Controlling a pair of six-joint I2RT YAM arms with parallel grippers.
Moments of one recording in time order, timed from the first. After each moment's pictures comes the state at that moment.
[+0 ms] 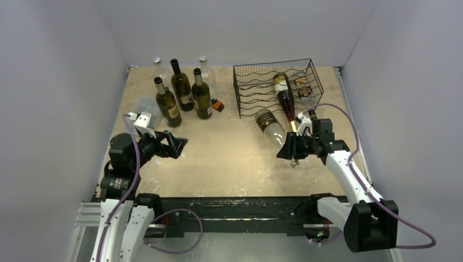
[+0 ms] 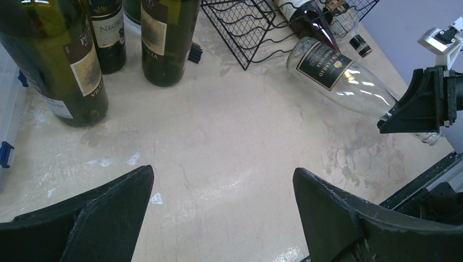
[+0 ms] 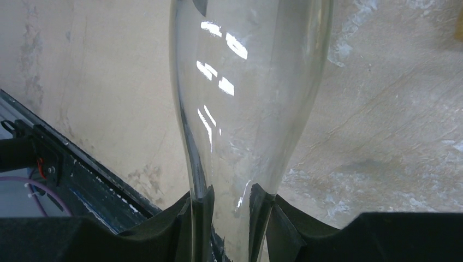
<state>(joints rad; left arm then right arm) -0.07 0.48 0.69 -0.50 0.44 -0.22 0.08 1.03 0.64 -0.57 -0.57 0.13</state>
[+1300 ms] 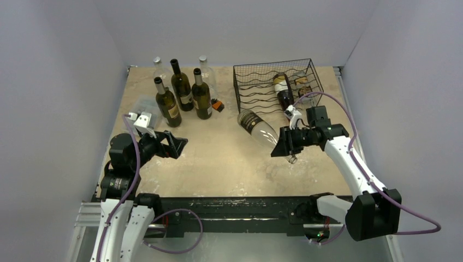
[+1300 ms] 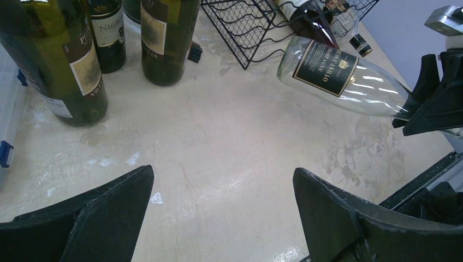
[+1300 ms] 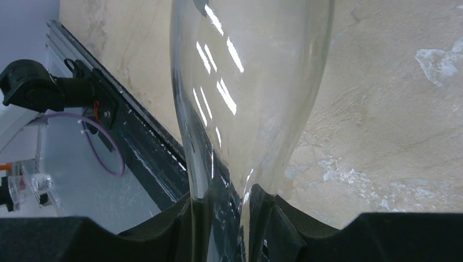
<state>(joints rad) -0.07 0.48 0.69 -0.50 0.44 -0.22 0.15 1.15 0.89 -0.83 -0.73 0.01</state>
